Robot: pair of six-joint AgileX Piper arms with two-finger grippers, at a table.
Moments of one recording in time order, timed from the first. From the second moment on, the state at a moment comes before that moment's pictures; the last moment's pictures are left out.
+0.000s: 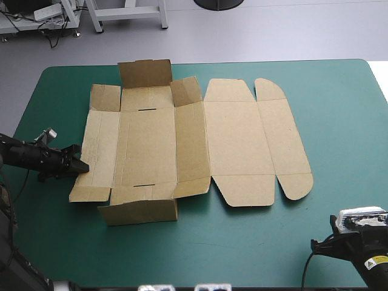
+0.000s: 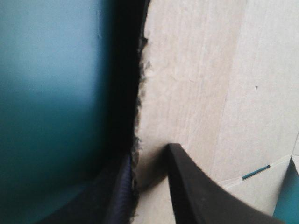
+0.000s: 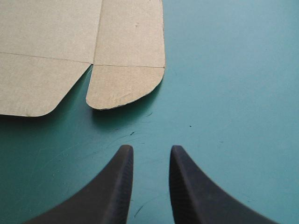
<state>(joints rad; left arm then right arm) 0.51 1.85 -1.20 -0.74 1.20 0.62 -0.18 0.26 -0.46 0.22 0.88 -0.30</state>
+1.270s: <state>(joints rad) 0.29 1.87 -1.20 -1.02 1.20 0.70 -0.18 0.26 -0.46 0.22 0.88 -0.30</state>
